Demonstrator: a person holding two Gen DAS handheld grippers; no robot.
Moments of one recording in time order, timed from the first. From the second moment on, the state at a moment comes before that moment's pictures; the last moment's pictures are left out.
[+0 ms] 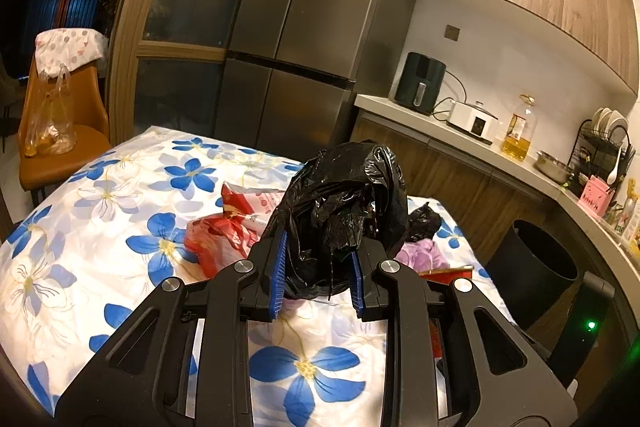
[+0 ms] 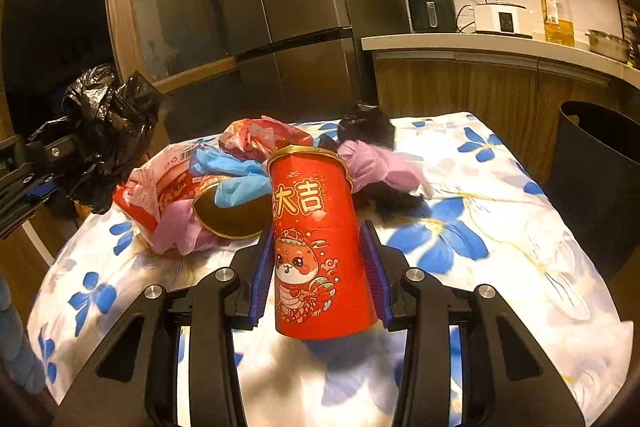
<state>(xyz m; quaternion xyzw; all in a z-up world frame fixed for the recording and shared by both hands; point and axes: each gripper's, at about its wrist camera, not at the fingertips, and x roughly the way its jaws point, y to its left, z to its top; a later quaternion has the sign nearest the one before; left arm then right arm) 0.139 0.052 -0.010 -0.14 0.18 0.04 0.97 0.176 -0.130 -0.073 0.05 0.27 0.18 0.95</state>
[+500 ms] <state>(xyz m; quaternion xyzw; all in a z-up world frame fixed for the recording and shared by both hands) 0.116 0.021 -0.001 -0.12 0.17 0.02 0.98 0.139 -0.173 -0.072 0.05 0.29 0.17 0.94</state>
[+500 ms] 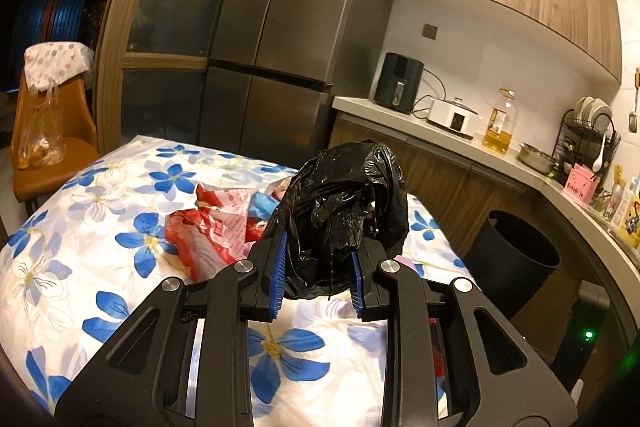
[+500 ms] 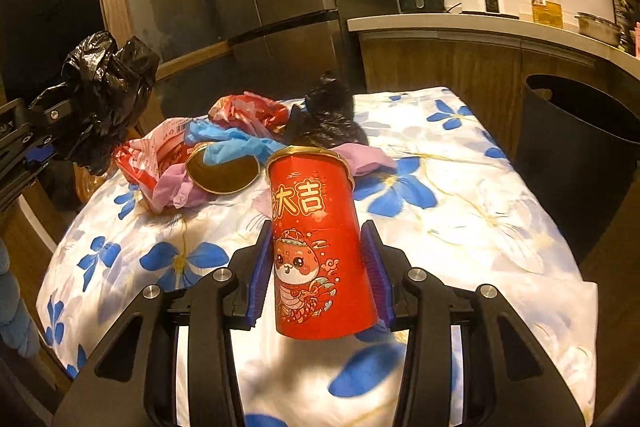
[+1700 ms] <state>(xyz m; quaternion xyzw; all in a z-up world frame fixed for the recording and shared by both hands) 0.224 -0.191 0.041 -0.05 0.14 -0.18 0.97 0.172 -0.365 0.030 0.12 0.12 -0.05 0.98</state>
